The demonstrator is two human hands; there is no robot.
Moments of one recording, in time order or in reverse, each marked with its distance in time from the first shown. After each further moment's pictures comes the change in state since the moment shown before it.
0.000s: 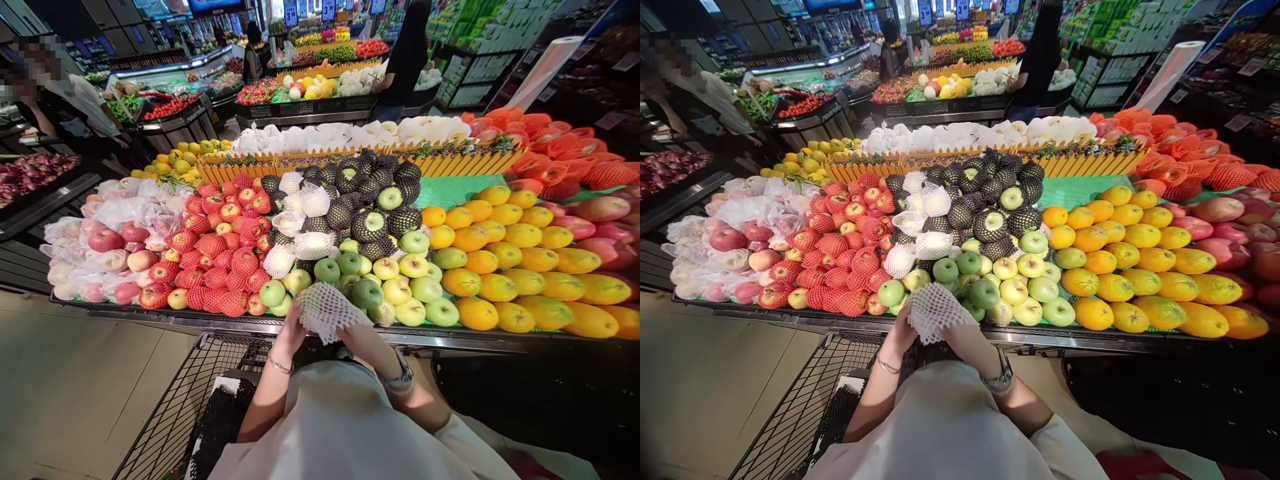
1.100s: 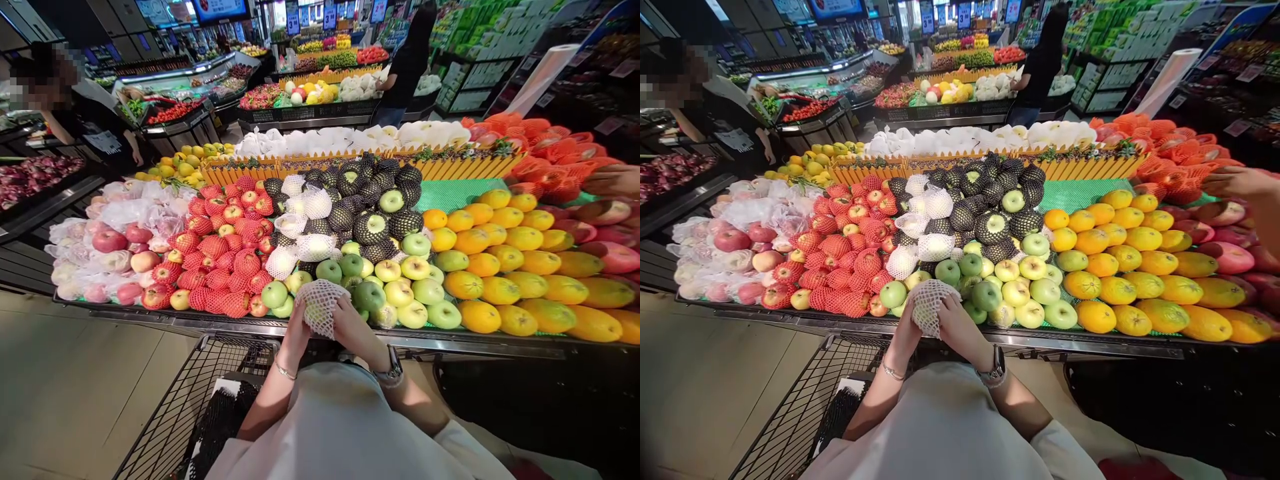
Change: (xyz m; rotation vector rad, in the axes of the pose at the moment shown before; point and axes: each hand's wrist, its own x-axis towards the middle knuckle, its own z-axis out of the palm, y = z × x) left_hand -0.009 0.002 0.022 -0.079 0.013 0.076; right_hand 0.011 0.008 0.018 0.026 0.053 -0.066
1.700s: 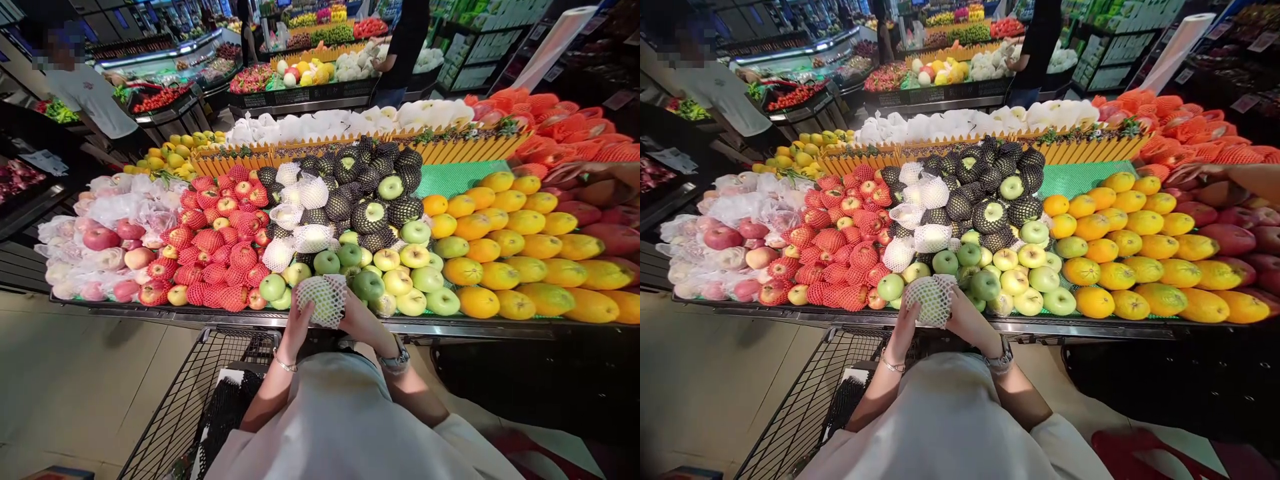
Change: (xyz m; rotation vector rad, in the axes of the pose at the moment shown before) left_hand -0.009 0.005 -0.003 0.542 -0.034 0.200; right_hand -0.006 0.012 -0.012 0.325 0.014 0.056
